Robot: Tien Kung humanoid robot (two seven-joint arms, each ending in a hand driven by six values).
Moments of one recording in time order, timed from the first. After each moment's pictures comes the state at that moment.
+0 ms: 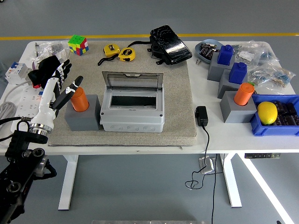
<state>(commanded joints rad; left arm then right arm) -0.20 0.13 -1.33 -1.17 1.38 0.21 -0.34 0.08 -0.03 1.74 0.18 -1.43 -0.14 -0.11</state>
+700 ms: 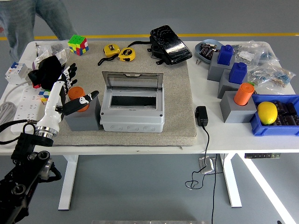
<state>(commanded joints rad) -0.20 0.10 -1.29 -1.17 1.37 0.19 -0.34 0.09 -0.03 1.74 0.18 -1.42 -0.14 -0.11</state>
